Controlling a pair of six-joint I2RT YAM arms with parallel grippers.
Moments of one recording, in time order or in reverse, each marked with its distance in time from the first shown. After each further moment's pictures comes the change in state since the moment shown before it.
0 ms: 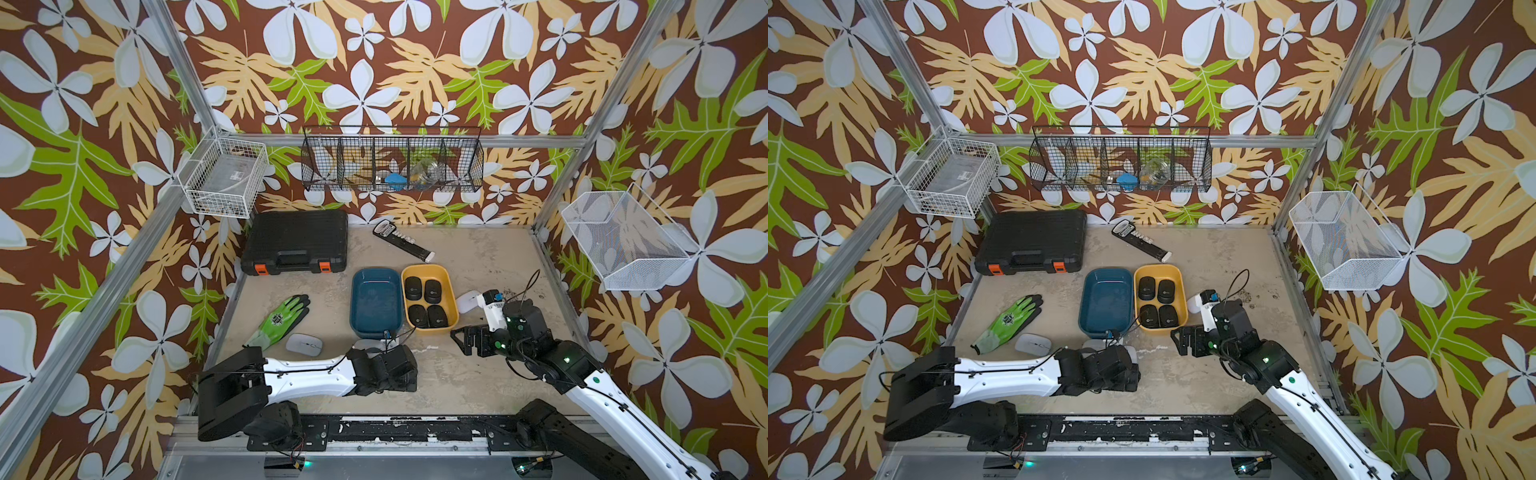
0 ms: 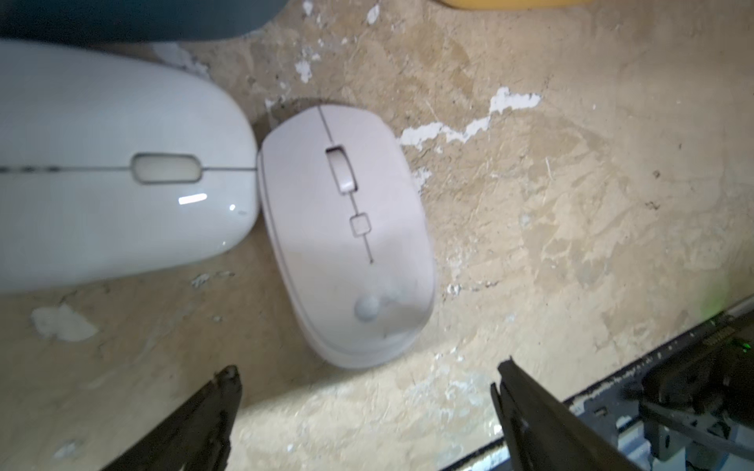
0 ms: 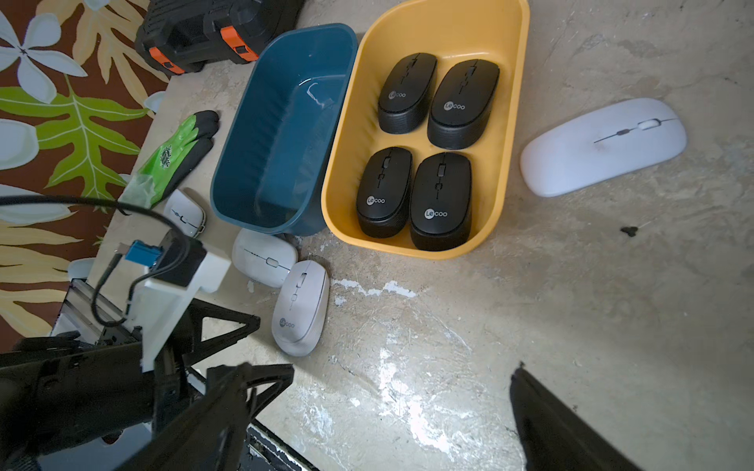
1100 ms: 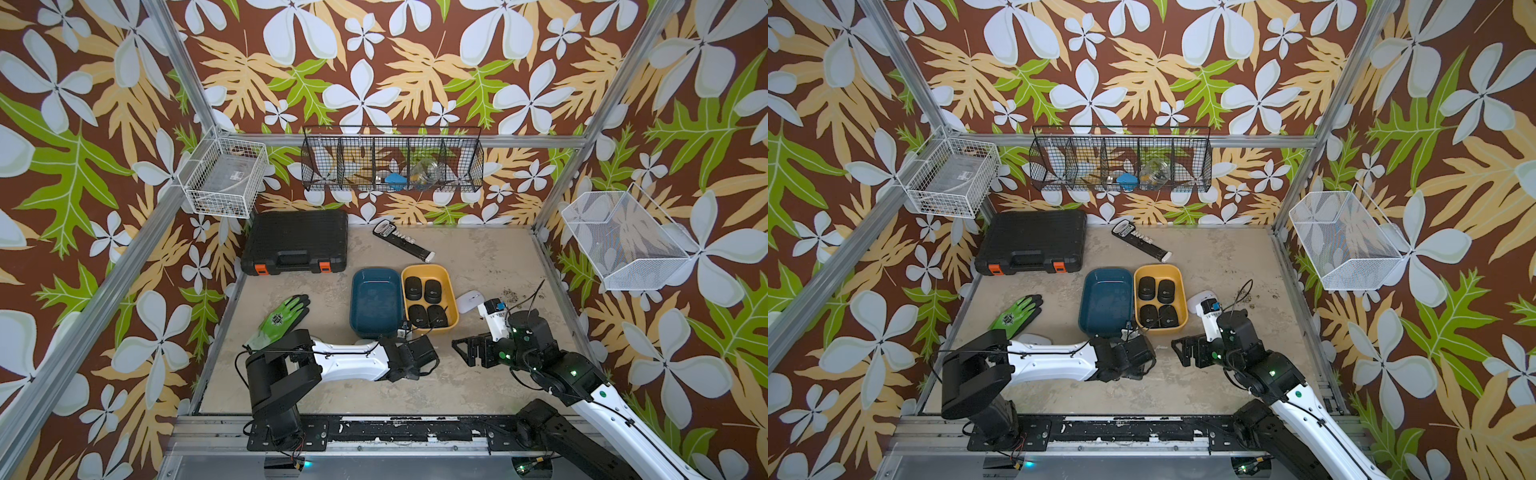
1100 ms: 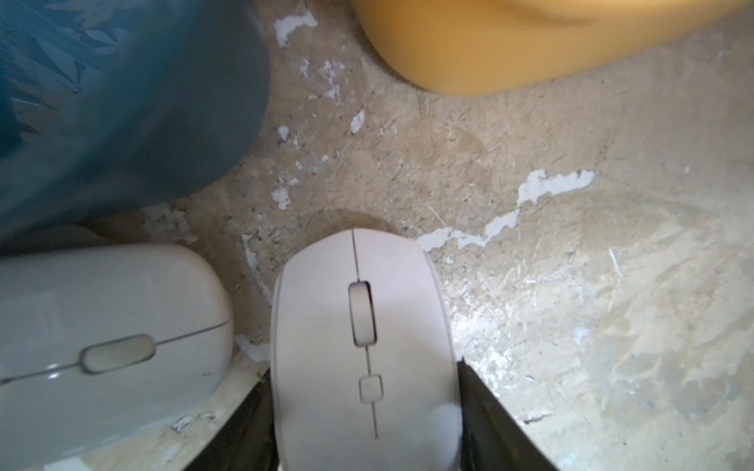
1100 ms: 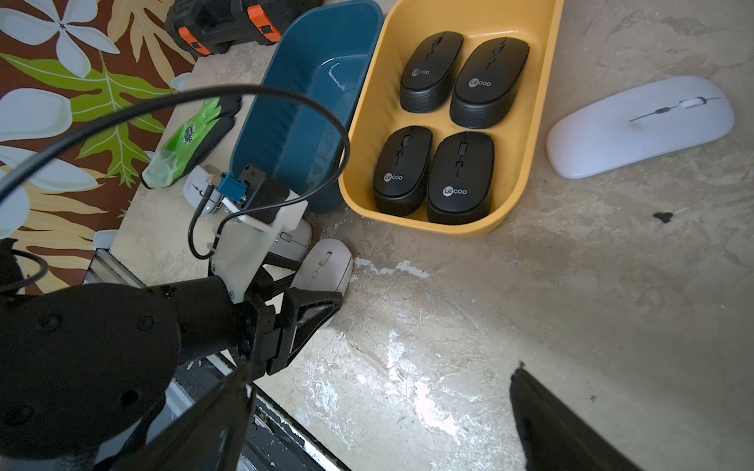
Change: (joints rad) left arm 0.026 0.230 0.195 -0.085 -0.118 0.109; right arm 0.000 -0.098 -0.072 -0.009 -0.066 -0.026
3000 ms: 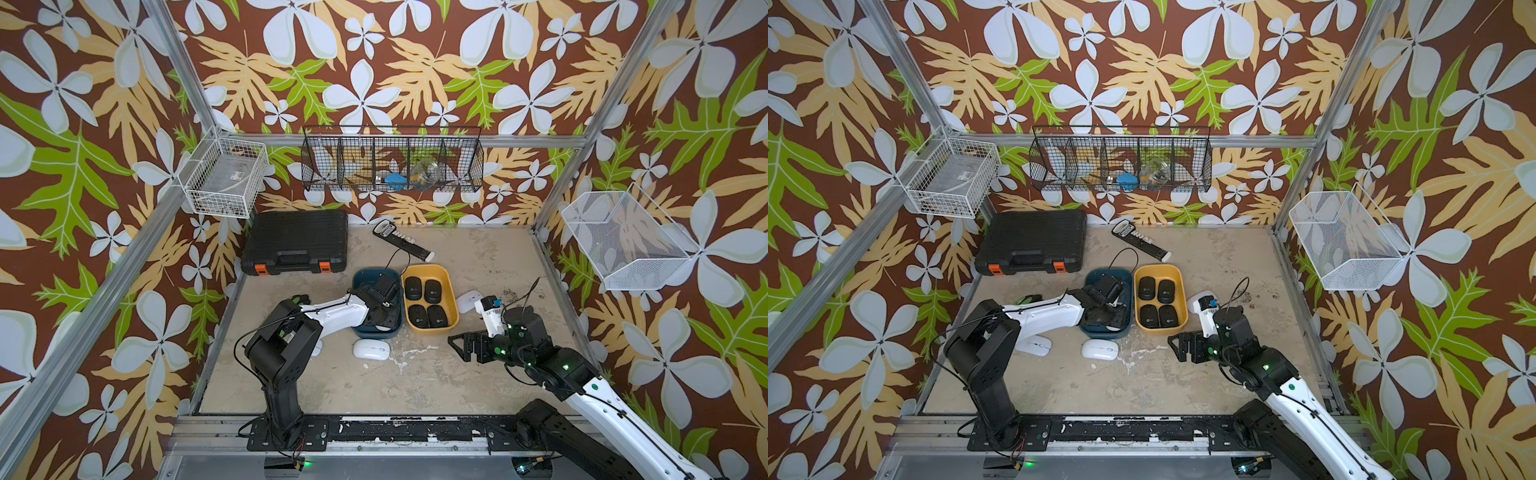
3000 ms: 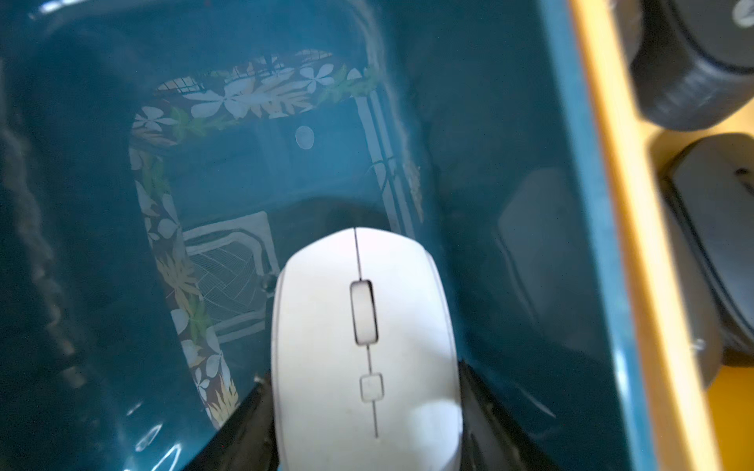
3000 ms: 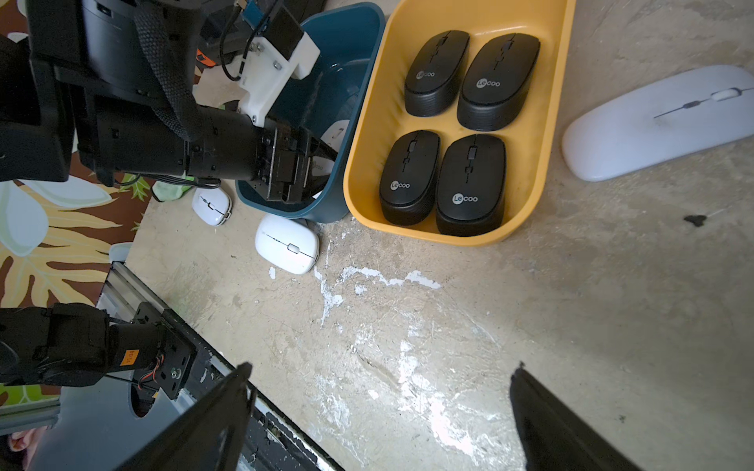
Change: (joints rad) left arm 0.487 0.120 0.147 0.078 0.216 0.509; right arm 0.000 0.056 -0.010 0.070 -0.014 0.044
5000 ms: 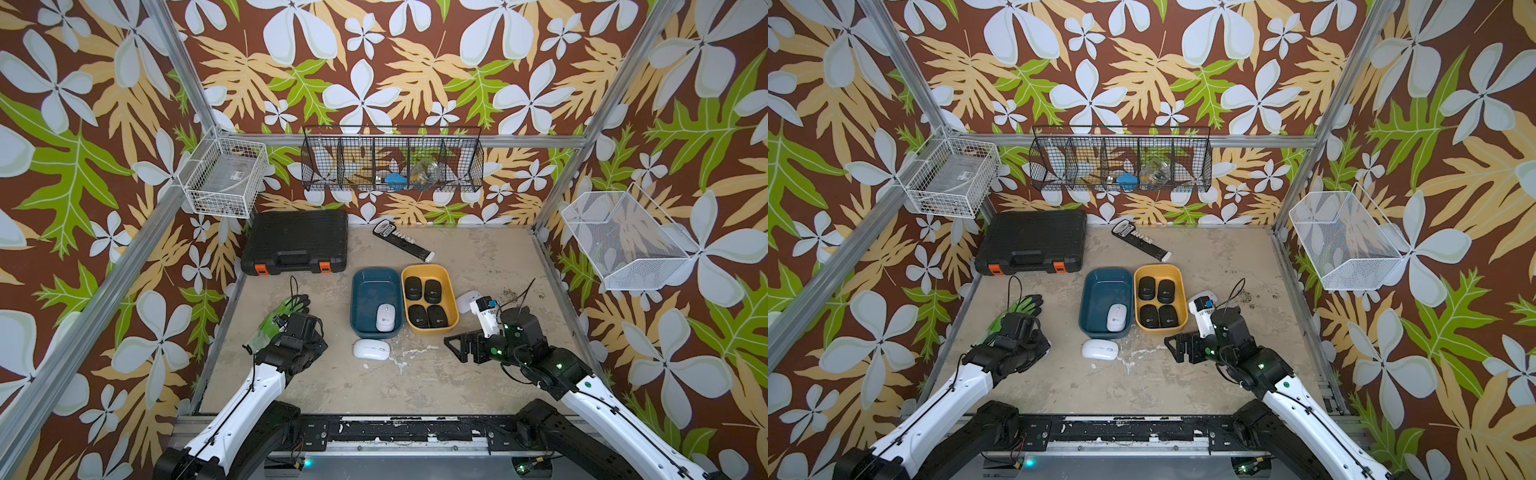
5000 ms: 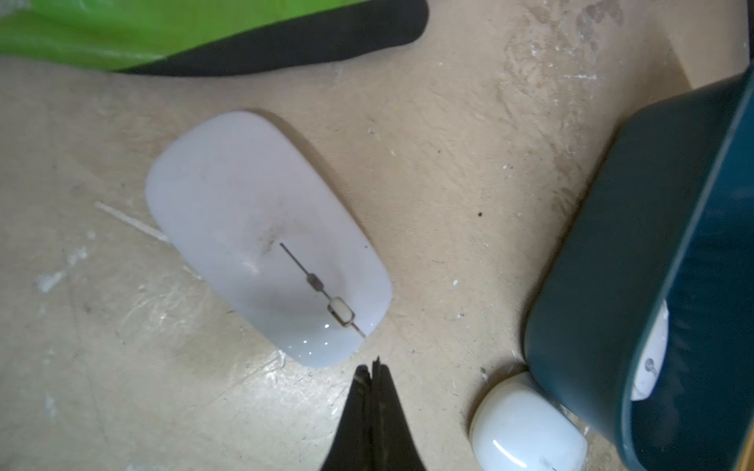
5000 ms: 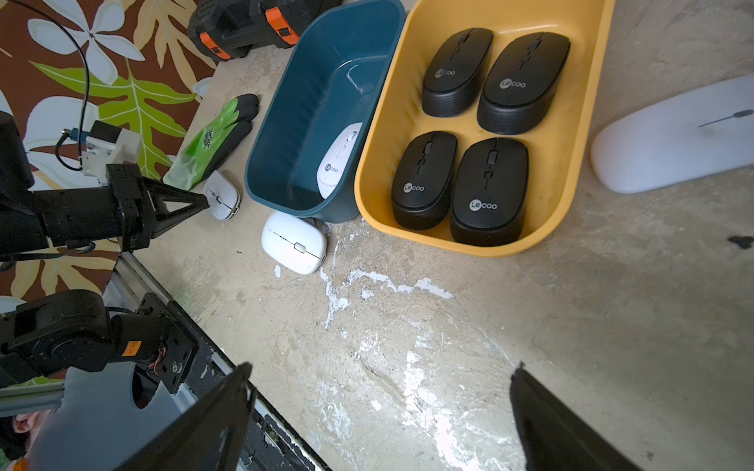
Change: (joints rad) left arm 0.425 -0.935 -0.661 -0.211 -0.023 -0.545; right arm 0.000 0.019 -0.045 0.086 -0.043 -0.025
